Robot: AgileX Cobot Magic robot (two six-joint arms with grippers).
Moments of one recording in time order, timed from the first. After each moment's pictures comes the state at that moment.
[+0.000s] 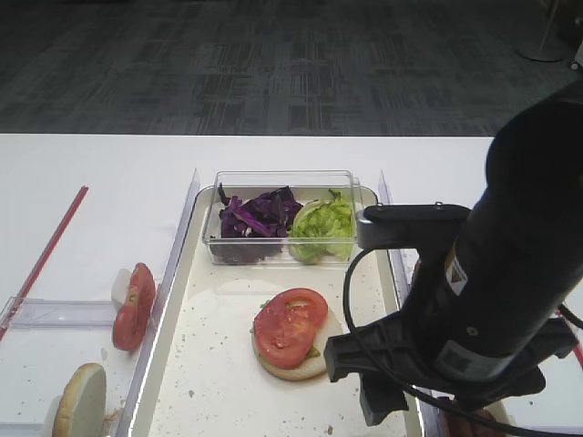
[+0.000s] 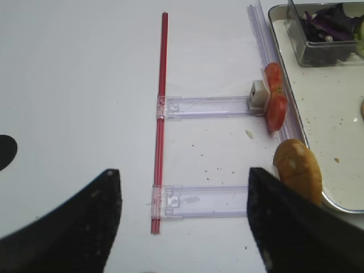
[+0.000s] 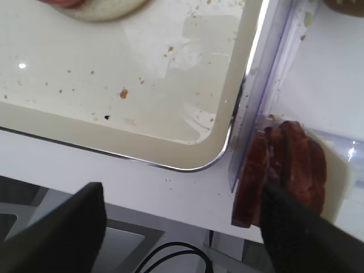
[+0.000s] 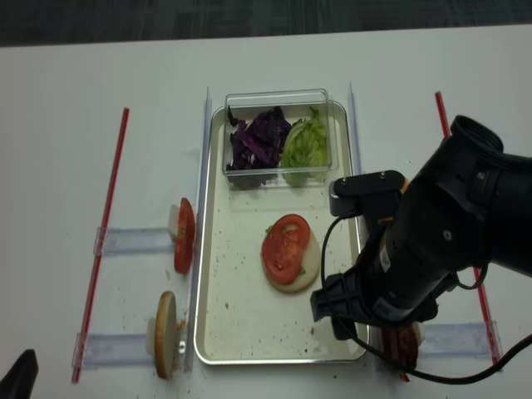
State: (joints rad) left arm 0.09 -0.02 -0.49 -0.03 1.18 0.00; right arm 0.78 1.42 -0.81 0.17 0.91 0.51
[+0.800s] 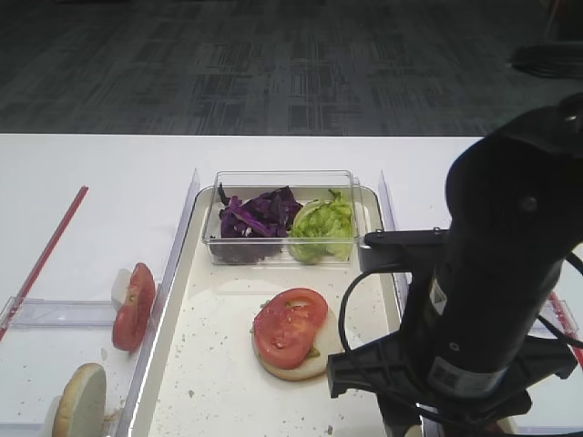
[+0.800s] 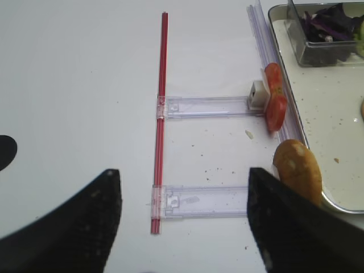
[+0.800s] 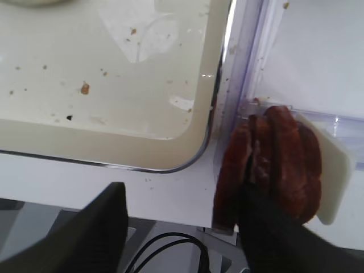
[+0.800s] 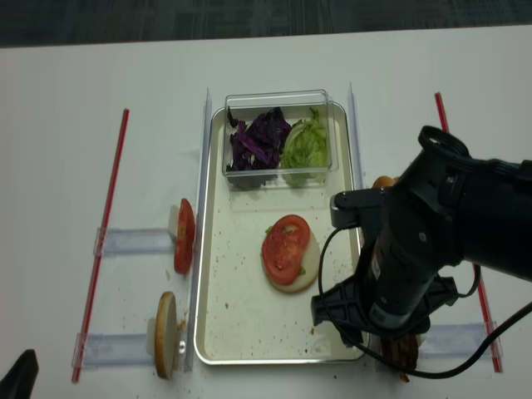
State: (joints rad) left arm 0.09 -0.02 -0.49 -0.03 1.18 0.00; right arm 0.78 1.51 -0.81 0.16 0.93 0.58
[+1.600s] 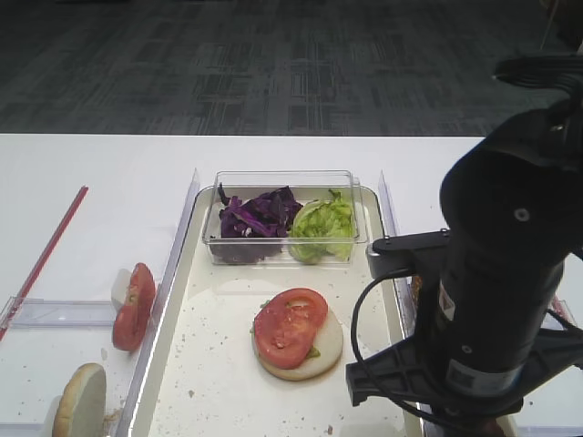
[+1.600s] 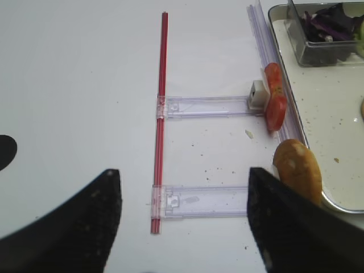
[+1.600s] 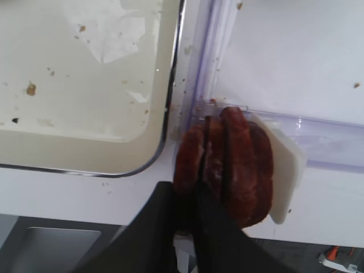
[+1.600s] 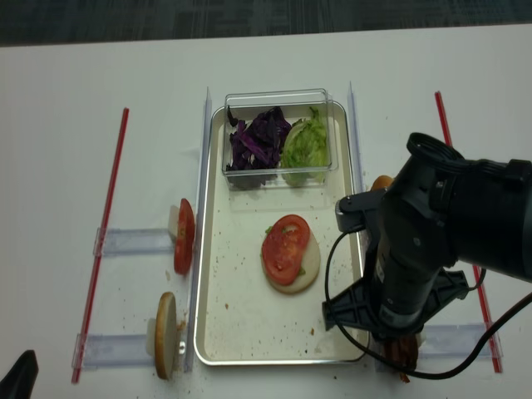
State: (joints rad) left arm 0.09 -0.02 -0.49 -0.03 1.18 0.00; right arm 0.78 1.53 -0.81 0.06 0.98 0.61
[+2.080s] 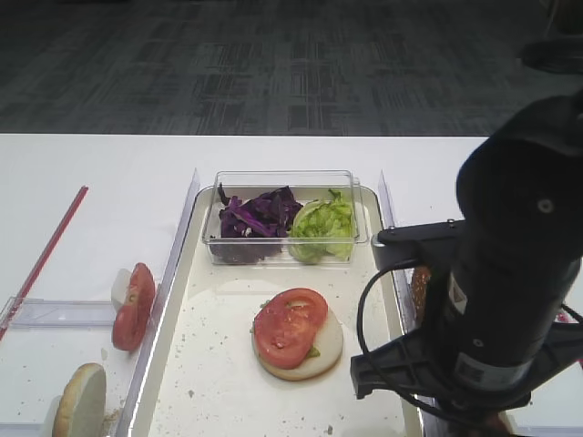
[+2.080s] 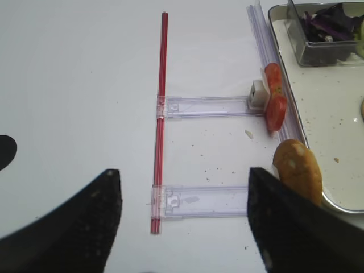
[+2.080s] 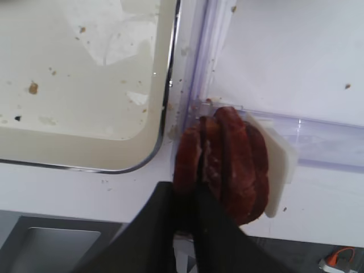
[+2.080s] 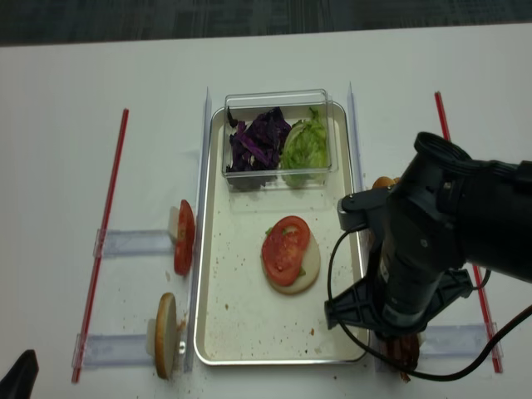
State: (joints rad) left arm 0.09 -0.02 -0.49 -0.03 1.18 0.00; right arm 0.78 1.50 -0.81 0.05 0.99 0.61
